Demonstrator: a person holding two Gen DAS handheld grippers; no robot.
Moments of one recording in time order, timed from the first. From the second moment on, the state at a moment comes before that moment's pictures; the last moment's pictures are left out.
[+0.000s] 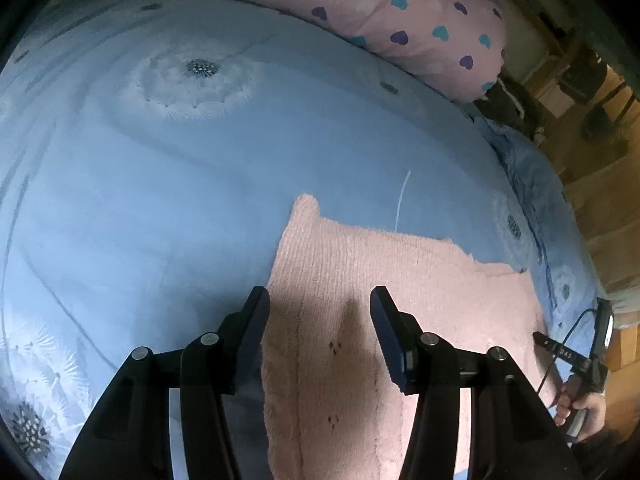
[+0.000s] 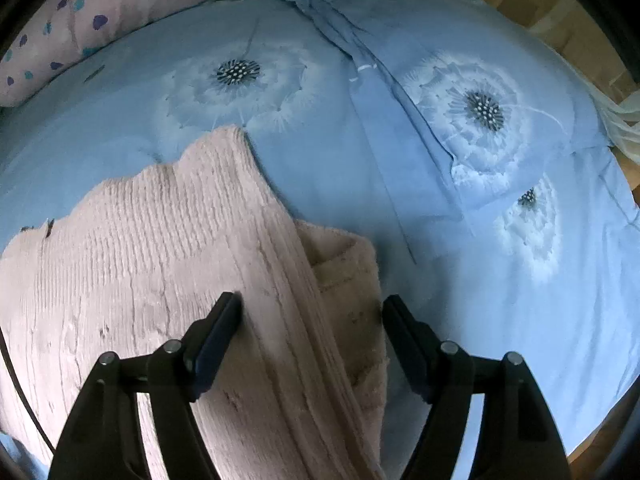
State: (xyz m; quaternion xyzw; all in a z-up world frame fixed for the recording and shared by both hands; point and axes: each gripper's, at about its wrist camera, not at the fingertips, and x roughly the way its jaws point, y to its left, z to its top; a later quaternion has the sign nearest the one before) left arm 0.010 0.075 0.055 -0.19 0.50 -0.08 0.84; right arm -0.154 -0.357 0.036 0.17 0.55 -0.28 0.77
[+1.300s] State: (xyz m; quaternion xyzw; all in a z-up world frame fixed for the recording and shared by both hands) left arm -0.113 0.113 0.048 -0.36 0.48 -0.10 0.80; right arm -0.291 -0.365 0.023 0.22 0.55 -0.32 0.74
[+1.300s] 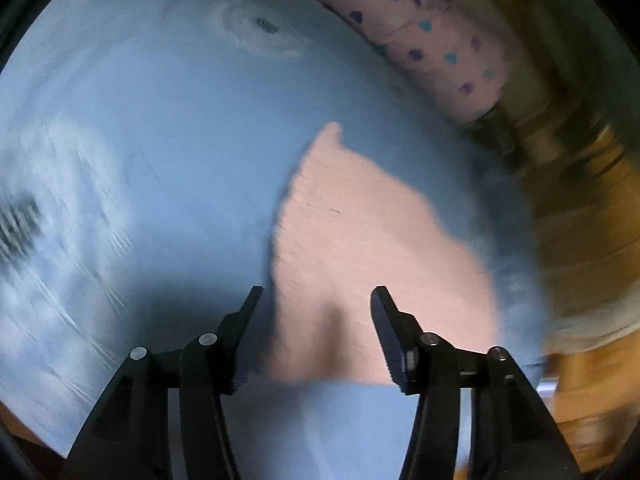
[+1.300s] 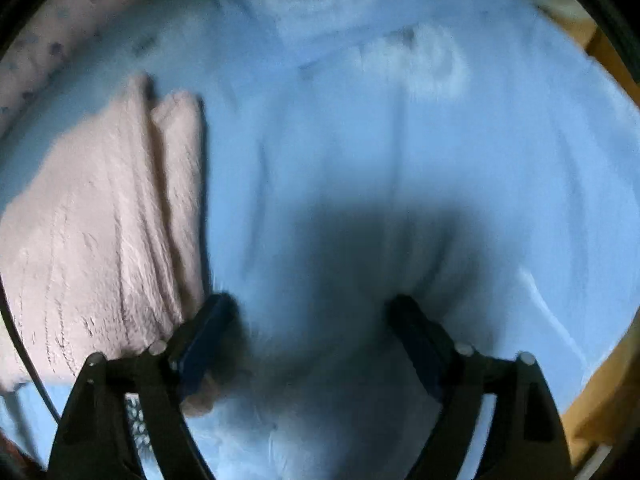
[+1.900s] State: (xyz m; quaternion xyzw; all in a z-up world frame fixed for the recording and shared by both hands) left arm -0.145 0.168 -0.001 -0.56 0.38 -0.13 0.73; right arm -0.340 -0.352 0.084 0.43 0.40 -0.29 0.76
